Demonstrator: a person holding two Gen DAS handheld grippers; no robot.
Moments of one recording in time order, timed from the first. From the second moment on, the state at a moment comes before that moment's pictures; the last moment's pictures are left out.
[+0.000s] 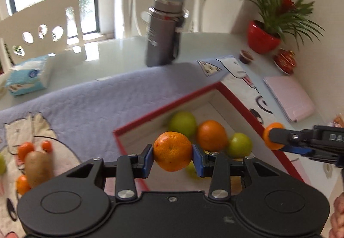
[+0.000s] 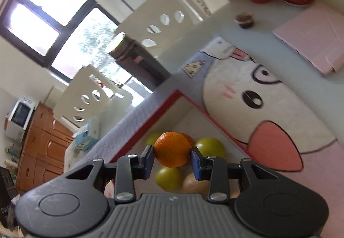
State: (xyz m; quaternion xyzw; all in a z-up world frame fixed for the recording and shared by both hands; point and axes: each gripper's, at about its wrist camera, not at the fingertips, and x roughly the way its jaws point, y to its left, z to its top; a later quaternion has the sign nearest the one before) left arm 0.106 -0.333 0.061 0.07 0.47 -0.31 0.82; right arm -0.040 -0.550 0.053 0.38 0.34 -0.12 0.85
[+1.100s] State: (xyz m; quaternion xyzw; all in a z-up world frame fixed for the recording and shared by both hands) left arm 0.091 -0.363 0.011 0.11 0.54 -0.38 0.74; right arm -0.033 -0.559 0.026 0.36 0.42 -0.22 0.80
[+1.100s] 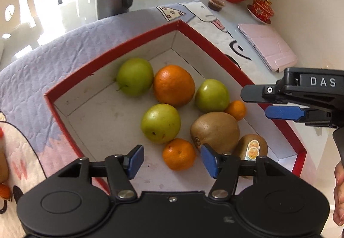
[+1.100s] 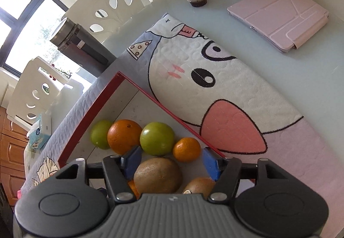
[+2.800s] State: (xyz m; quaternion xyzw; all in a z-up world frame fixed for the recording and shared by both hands) left arm 0.261 -0.049 0.033 -0.05 0.56 -0.08 0.82; right arm 0.190 -0.323 0.076 0.18 0.48 0.00 0.86
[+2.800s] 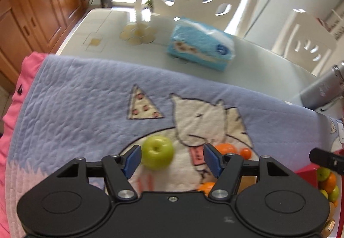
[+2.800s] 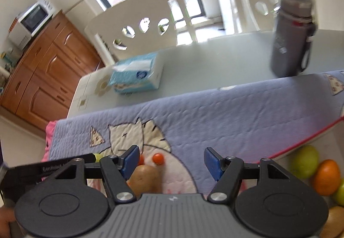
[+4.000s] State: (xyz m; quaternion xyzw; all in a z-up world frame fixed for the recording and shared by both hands) left arm 0.238 -0.077 -0.029 -0.13 0.65 -0.17 0.72; right arm 0.166 -0.227 -0.025 0.04 0.56 0.13 0.82
